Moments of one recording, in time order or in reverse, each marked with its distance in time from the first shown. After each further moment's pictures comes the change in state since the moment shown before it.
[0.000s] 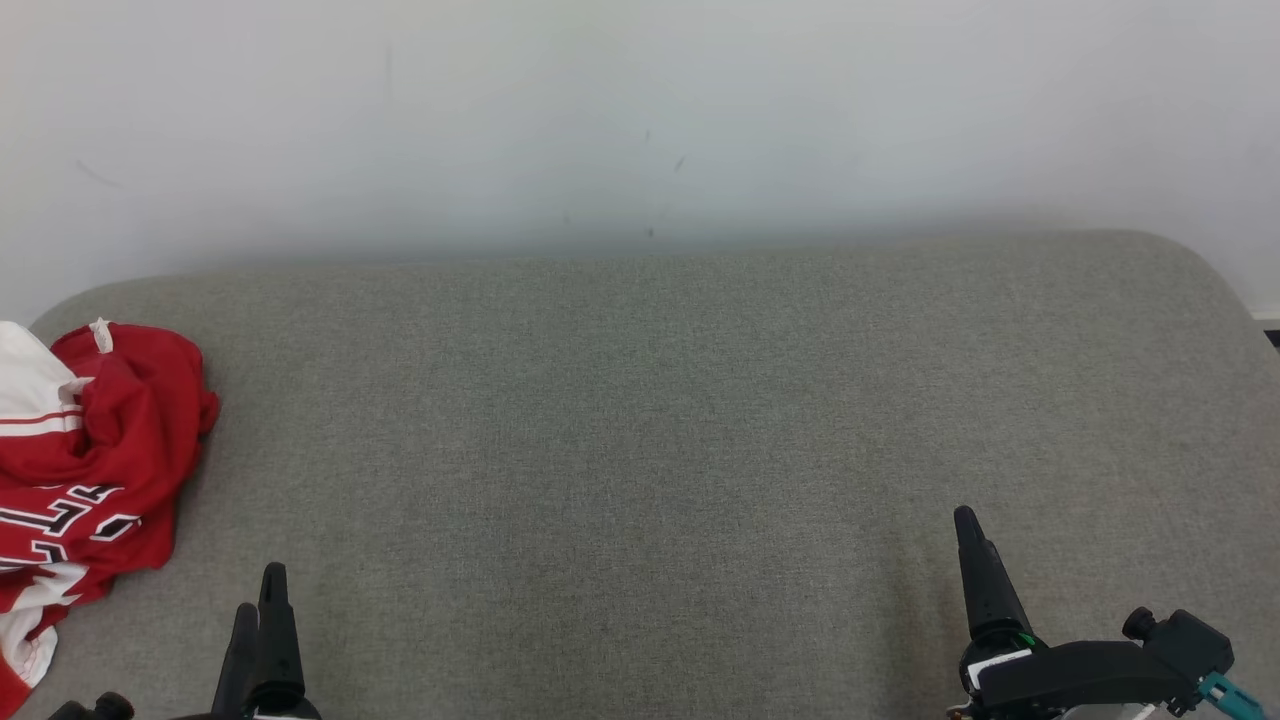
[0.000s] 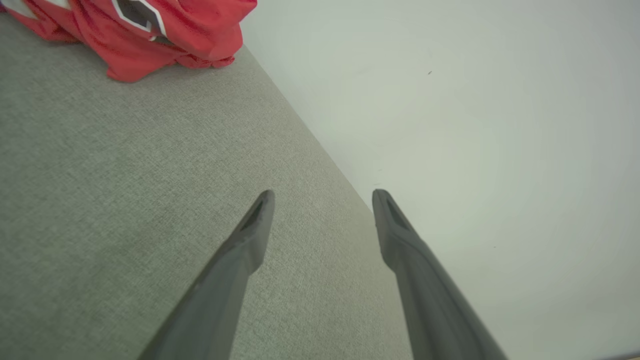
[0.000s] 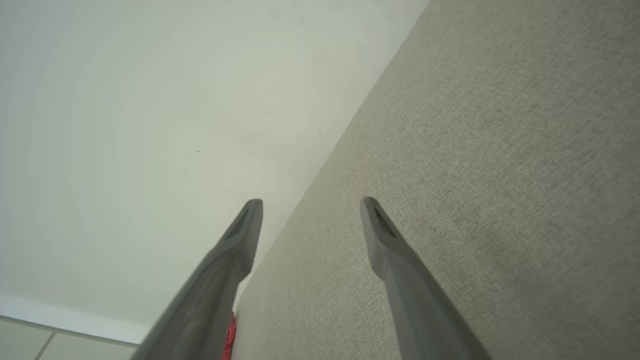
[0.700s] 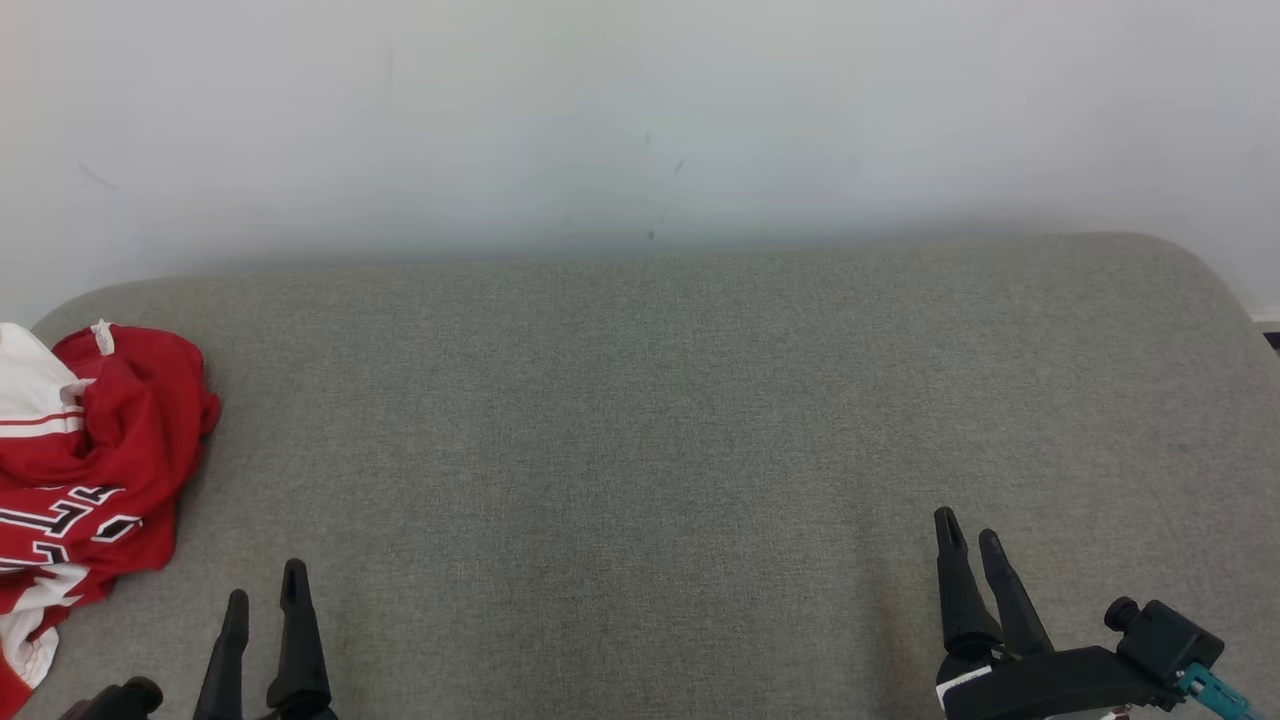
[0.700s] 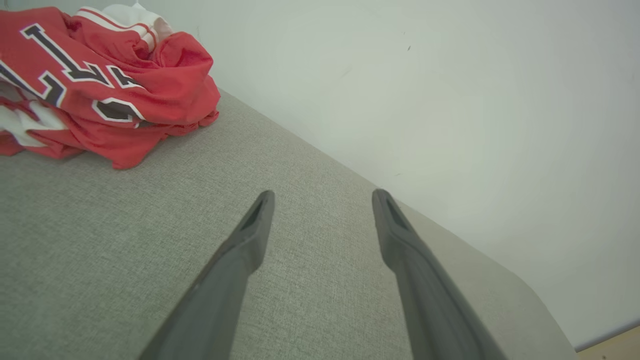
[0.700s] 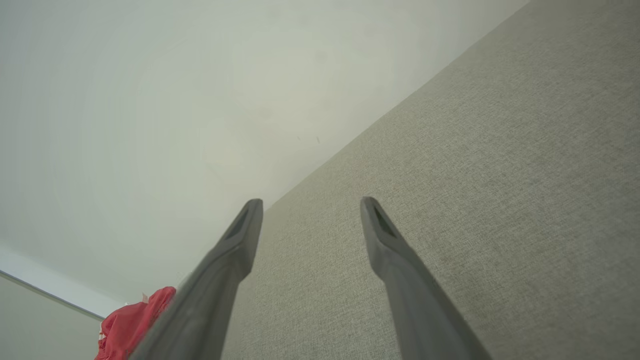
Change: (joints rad) left arm 0.024 0.002 -0.024 -0.047 0.354 0.007 -0.066; right arm 0.013 0.000 0.023 -0.022 -0.312 0.000 -0.065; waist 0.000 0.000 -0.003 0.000
